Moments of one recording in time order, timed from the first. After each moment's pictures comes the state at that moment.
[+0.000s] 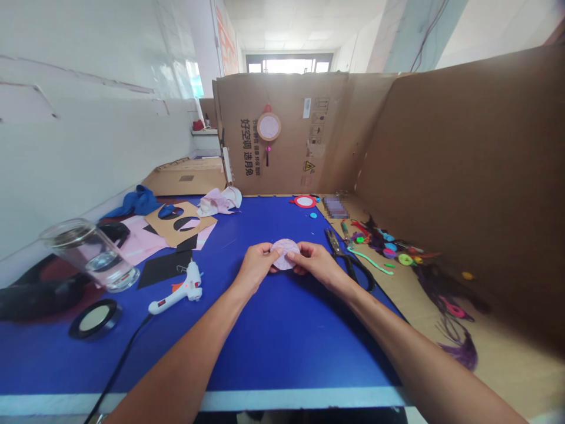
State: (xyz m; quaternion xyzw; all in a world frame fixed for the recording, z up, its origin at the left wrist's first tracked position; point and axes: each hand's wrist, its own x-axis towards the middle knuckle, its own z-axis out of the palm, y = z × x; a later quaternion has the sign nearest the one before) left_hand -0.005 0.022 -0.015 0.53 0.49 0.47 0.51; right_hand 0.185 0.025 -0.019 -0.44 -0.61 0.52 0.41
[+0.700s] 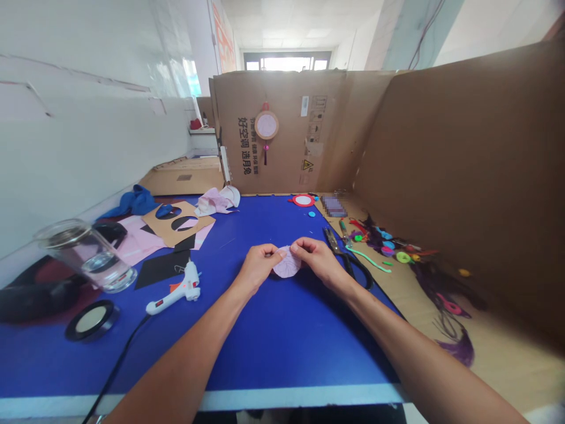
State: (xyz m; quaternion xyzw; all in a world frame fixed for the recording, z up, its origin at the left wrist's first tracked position) left_hand -0.003 0.020 -0.019 0.58 0.45 0.46 0.50; right_hand 0.186 0.030 -0.025 -0.40 -0.59 0.51 0.47
